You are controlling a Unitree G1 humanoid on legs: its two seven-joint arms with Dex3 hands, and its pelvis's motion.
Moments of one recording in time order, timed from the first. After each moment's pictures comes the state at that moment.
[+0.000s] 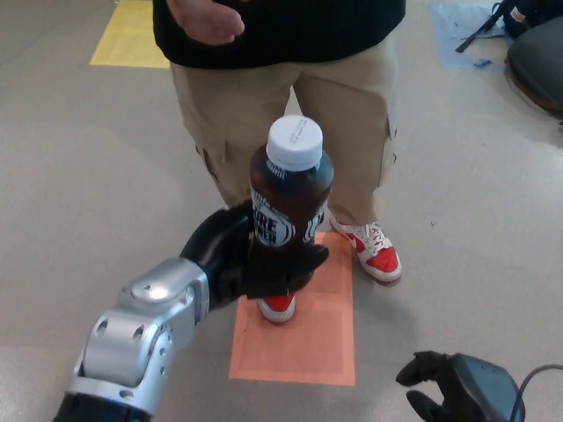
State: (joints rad) left_arm -0.39 0.11 -0.12 0.16 -0.22 0.58 -0.24; right_arm -0.40 -0.20 0.48 1.32 -0.62 -0.36 -0.63
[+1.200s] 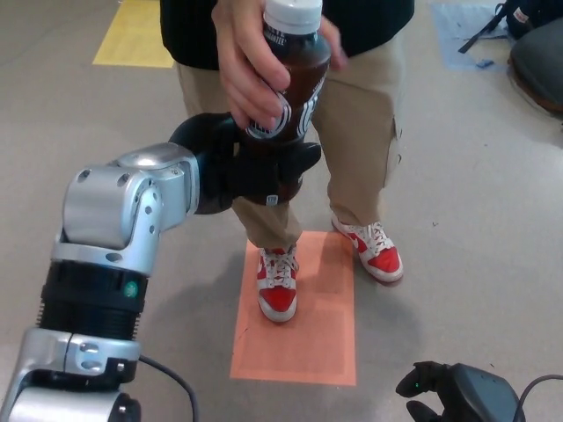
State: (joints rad) left_arm -0.80 0.15 0.02 0.27 -0.25 0.98 -0.15; right_arm -0.39 -0.20 0.48 1.32 -0.62 -0.37 -0.63
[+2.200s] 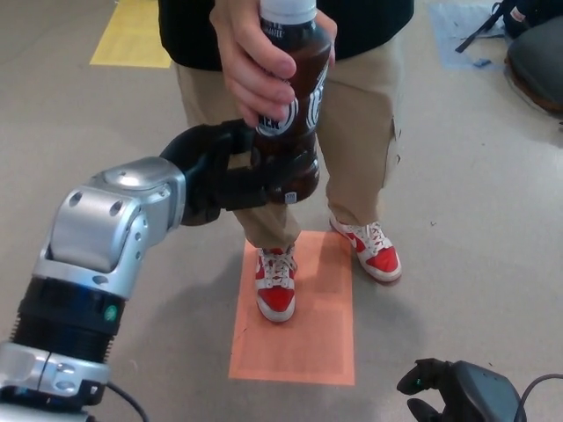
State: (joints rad) left_arm -0.72 0.26 -0.10 0.24 -0.24 0.84 -0.29; right_arm -0.39 -0.20 0.45 1.32 -0.62 -0.37 -0.63
